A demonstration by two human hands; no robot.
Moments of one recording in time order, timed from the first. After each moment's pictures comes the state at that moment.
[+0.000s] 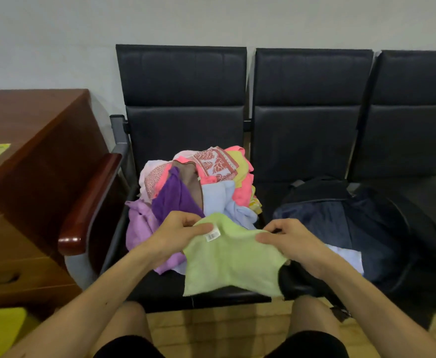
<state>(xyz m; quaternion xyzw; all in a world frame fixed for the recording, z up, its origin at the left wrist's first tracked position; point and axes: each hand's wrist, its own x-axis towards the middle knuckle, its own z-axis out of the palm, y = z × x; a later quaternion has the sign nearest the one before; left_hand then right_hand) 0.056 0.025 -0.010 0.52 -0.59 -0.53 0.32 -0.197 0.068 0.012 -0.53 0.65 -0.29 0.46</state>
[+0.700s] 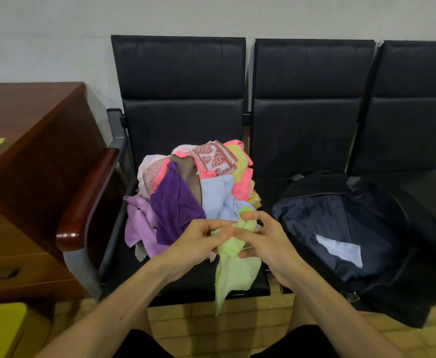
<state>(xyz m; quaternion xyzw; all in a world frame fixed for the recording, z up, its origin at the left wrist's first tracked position) 0.022 0.055 -0.016 0.40 -0.59 -0.62 0.32 -0.148 0.084 0.011 -0.42 0.57 -0.42 0.57</state>
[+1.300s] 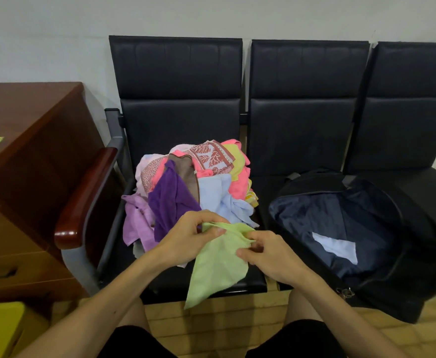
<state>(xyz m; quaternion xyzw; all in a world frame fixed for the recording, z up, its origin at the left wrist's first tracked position) 0.031 0.047 -0.016 0.41 -0.71 -0.46 0.34 -0.176 0.093 -0.014 -0.66 0.61 -0.22 0.38</state>
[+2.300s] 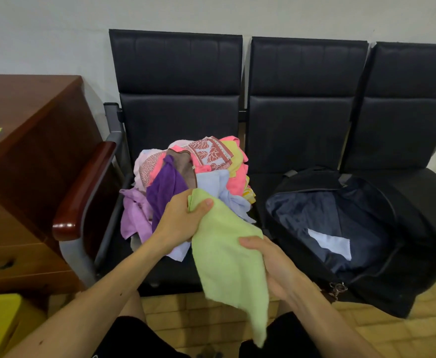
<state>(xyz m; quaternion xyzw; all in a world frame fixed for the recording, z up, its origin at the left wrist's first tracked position) 0.027 0.042 -0.008 0.55 -0.62 -0.37 0.41 -0.162 0.121 -0.009 -0.31 0.37 -0.42 0.77</state>
